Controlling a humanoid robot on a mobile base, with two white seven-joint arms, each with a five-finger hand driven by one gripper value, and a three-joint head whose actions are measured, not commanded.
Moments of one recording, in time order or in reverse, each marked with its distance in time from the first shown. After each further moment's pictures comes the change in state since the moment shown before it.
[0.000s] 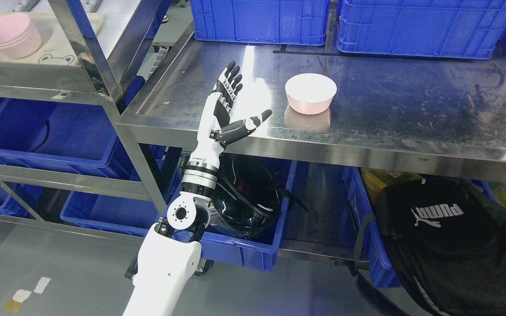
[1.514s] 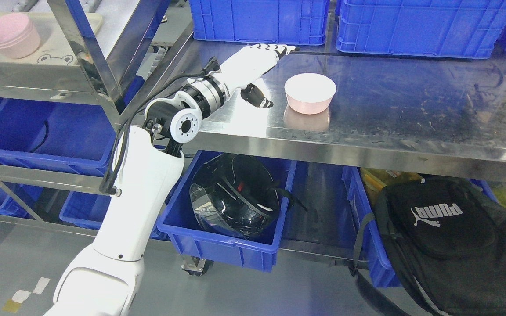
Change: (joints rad) left arm -0.461 0.089 -0.058 0.046 -1.095 0.141 -0.679; right arm -0.001 0.000 0.000 0.000 0.000 0.000 0.000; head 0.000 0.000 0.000
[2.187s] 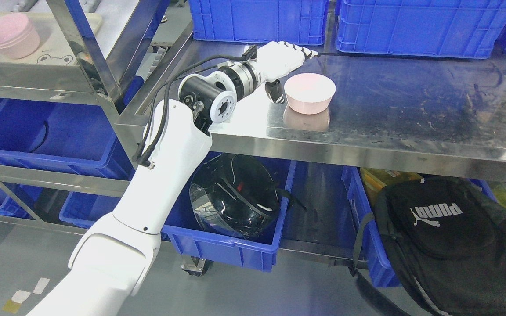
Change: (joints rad) left arm -0.178 -0.063 -0.136 0.207 -0.129 -0.009 -0.054; right arm 0.000 0.000 0.000 0.000 0.000 0.000 0.000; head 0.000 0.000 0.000
